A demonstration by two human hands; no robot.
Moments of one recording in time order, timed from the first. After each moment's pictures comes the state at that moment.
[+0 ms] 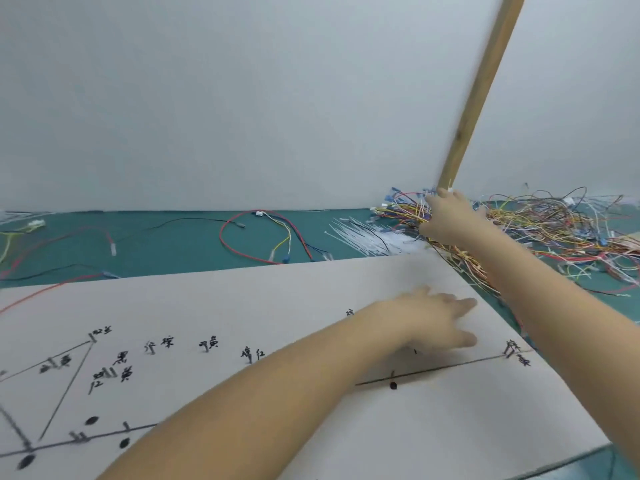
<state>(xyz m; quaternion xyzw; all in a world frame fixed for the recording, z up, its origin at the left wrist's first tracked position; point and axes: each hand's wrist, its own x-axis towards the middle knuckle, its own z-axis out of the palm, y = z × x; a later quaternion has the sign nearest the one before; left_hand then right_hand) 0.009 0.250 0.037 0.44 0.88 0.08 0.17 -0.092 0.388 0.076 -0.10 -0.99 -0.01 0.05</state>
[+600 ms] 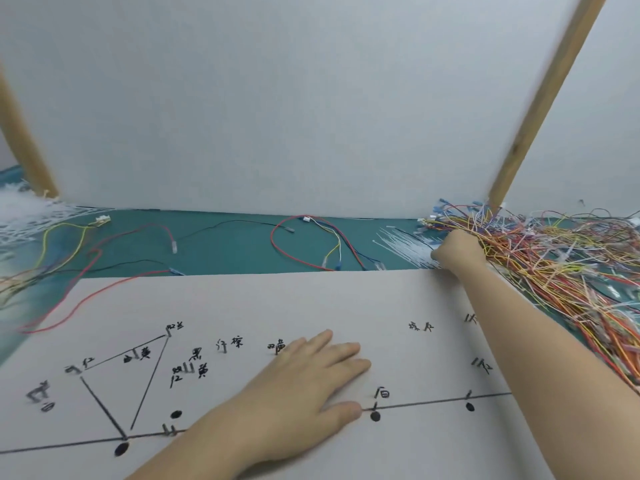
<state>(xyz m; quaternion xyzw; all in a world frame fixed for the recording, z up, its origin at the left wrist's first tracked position) 0.049 0.031 -0.009 0.36 0.92 0.14 0.09 -0.133 0.330 0.017 -0.23 -0.95 0.17 0.10</state>
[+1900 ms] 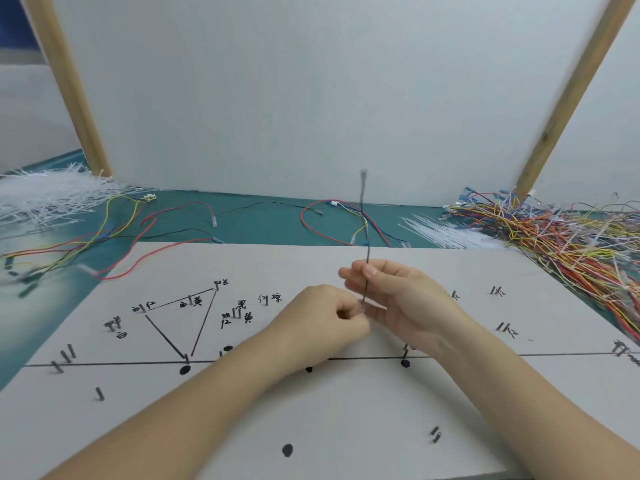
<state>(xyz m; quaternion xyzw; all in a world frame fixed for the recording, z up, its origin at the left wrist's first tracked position) 0.056 0.023 0.009 0.20 0.88 0.42 0.01 0.041 0.167 0.020 0.00 -0.60 0.79 -0.14</state>
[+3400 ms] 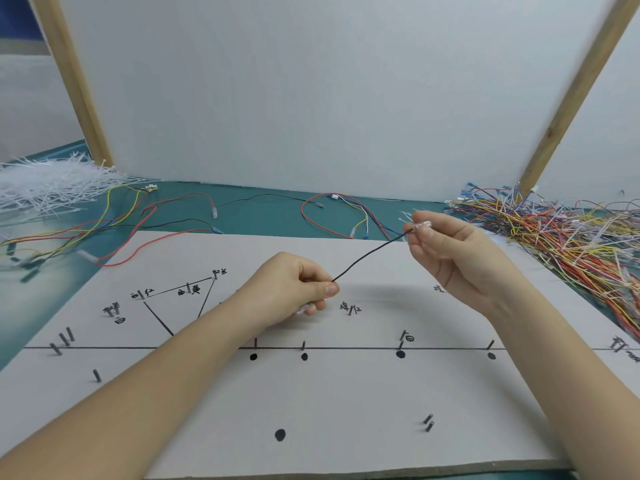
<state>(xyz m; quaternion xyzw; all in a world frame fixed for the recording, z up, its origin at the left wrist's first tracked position) 0.041 -0.005 0.017 0.11 0.84 0.53 0.08 0.023 0.227 0.048 0.08 -0.54 0.83 -0.05</state>
